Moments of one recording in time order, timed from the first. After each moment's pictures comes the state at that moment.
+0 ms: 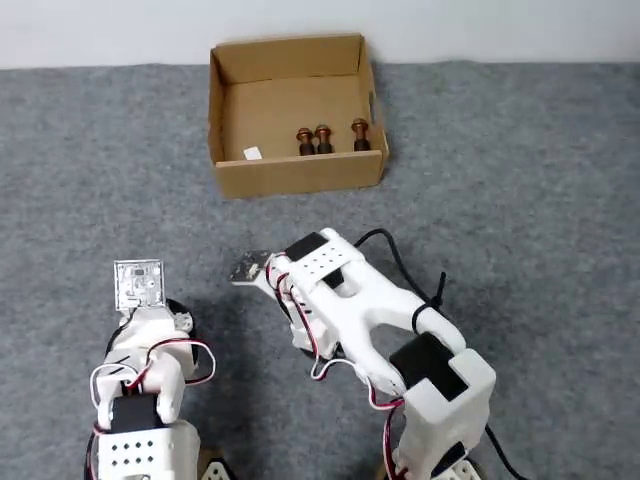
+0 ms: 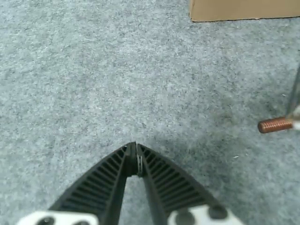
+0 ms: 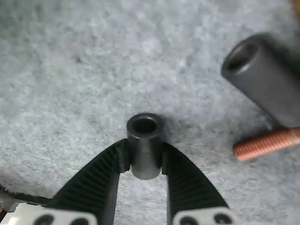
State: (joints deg) left arm -11.0 -88.8 97.2 48.8 5.1; right arm -38.9 15.3 18.9 78.3 28.6
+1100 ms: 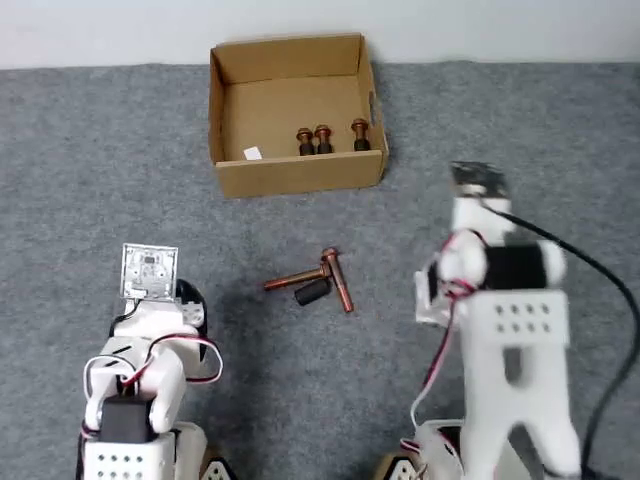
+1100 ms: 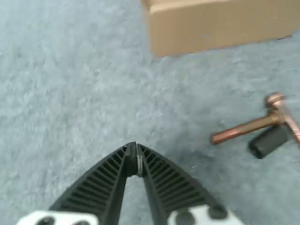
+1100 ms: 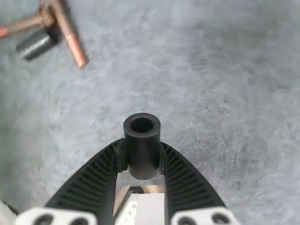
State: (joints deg) left arm -2.2 -88.8 79.7 62.1 4.8; right arm -4.1 -37.3 24.1 100.0 -5.8
